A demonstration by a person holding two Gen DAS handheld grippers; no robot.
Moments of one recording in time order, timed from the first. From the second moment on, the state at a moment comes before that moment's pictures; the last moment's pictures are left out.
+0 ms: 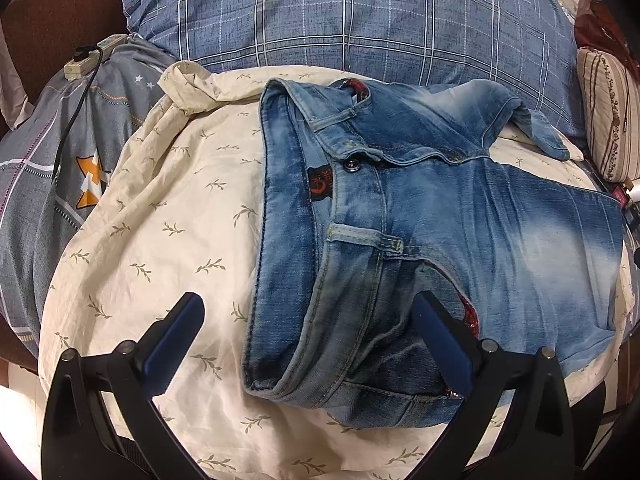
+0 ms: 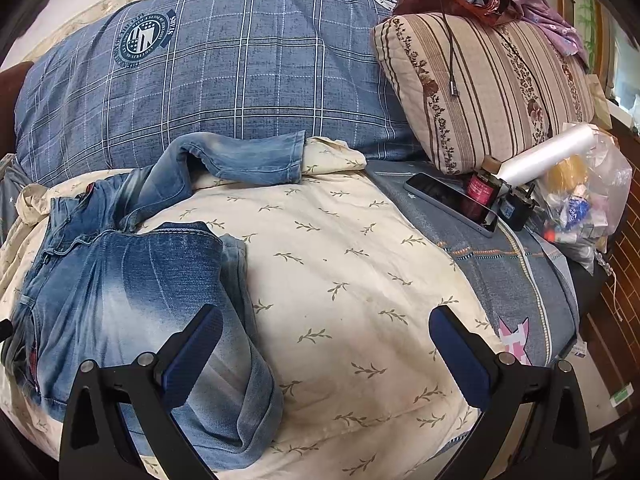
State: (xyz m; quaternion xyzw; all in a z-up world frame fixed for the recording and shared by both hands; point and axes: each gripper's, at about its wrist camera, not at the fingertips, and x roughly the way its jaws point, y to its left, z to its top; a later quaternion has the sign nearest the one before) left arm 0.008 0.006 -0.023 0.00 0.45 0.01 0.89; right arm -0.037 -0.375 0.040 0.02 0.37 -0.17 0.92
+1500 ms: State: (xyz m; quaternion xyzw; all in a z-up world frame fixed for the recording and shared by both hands) left arm 0.018 0.022 -0.022 -0.01 0.43 0.07 0.90; right arm -0.024 -0.368 0.040 0.02 0.38 -0.16 0.91
